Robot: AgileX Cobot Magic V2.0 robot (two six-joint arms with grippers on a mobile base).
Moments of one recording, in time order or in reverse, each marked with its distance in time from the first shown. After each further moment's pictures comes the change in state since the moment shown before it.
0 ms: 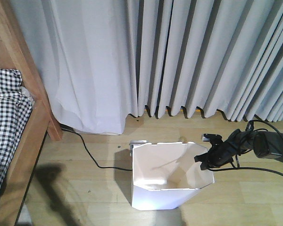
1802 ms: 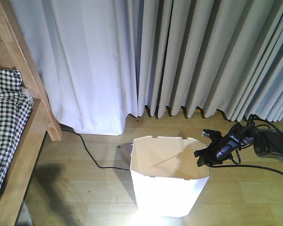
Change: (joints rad) left arm 0.000 0.000 0.000 0.000 0.000 0.000; right arm -0.002 -0.008 -0.055 -0.054 0.109 0.086
